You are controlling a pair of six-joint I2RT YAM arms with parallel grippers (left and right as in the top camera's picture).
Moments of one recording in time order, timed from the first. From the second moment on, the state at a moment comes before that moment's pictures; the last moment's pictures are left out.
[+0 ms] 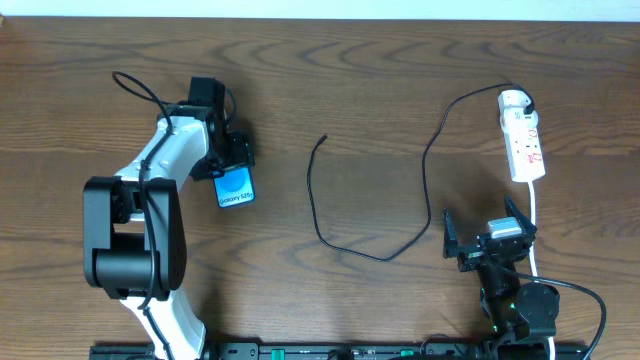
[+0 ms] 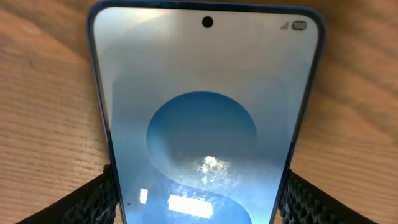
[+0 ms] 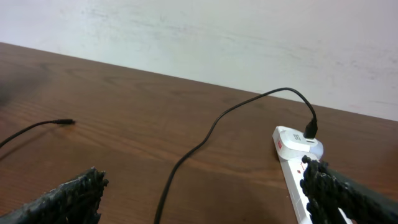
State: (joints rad) left arm -0.06 1.94 1.27 -0.73 0.05 -0.33; right arm 0.06 0.01 0.01 -0.07 -0.11 -0.14
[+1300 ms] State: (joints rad) left arm -0.09 1.97 1.26 -0.79 0.00 -0.34; right arm 0.06 0.01 0.01 -0.07 -0.11 -0.14
